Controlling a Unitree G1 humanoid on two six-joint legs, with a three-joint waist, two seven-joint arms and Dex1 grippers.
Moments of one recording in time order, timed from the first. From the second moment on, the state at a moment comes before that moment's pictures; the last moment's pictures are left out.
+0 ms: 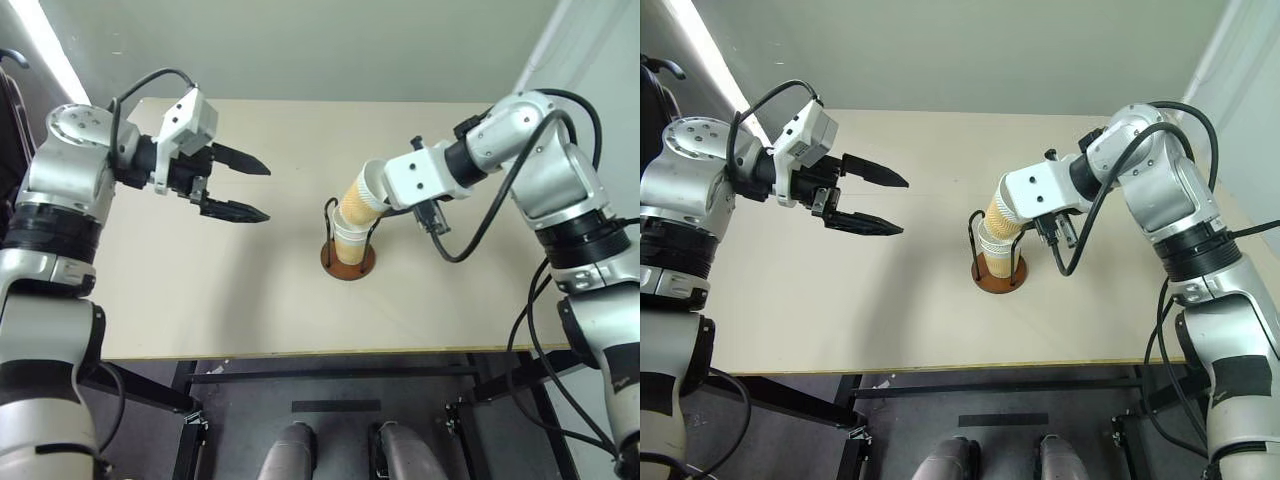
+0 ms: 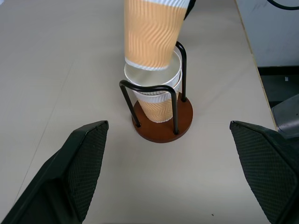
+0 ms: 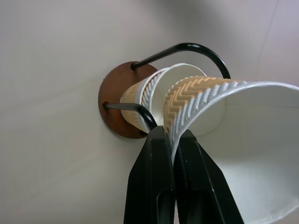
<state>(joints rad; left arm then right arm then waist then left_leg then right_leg) -1.21 0.93 -0.35 0.65 -0.43 0.17 -1.58 -1.24 -0.66 0.44 0.24 -0.17 0.04 1.52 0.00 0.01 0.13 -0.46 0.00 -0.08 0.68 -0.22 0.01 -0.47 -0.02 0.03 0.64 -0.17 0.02</state>
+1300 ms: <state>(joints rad) -1.20 0.79 -0.13 0.74 -0.37 0.18 -1.46 -1.11 -0.56 0.10 0.27 0.04 0.52 1.20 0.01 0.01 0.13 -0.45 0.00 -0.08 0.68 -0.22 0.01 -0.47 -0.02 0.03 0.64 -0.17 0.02</state>
